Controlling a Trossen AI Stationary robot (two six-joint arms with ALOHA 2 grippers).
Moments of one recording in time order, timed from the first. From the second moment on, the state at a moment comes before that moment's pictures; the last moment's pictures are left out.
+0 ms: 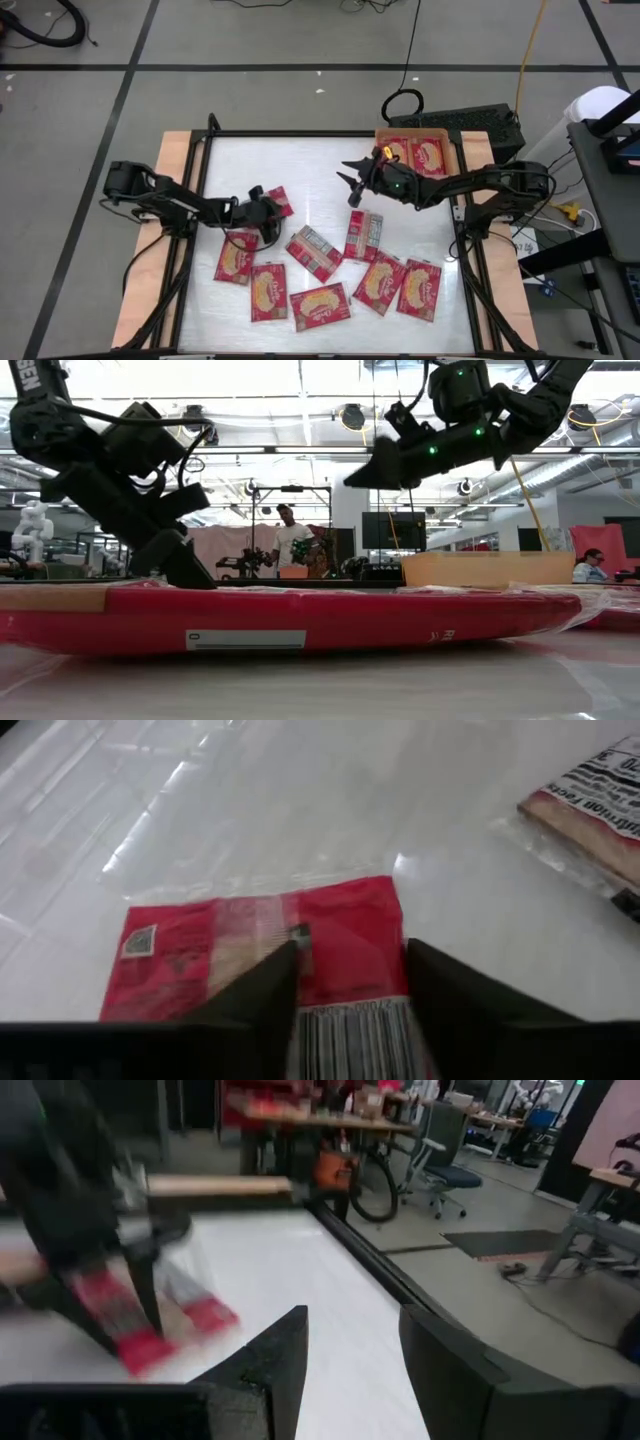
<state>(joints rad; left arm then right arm) 0.02 1.54 0.30 0.41 -0.33 -0.12 -0.22 1.50 0.57 0.78 0.26 -0.09</state>
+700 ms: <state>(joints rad) 0.12 1.19 0.42 0.50 -0.18 0.09 -0.11 1.59 0.57 0.93 0.24 0.07</state>
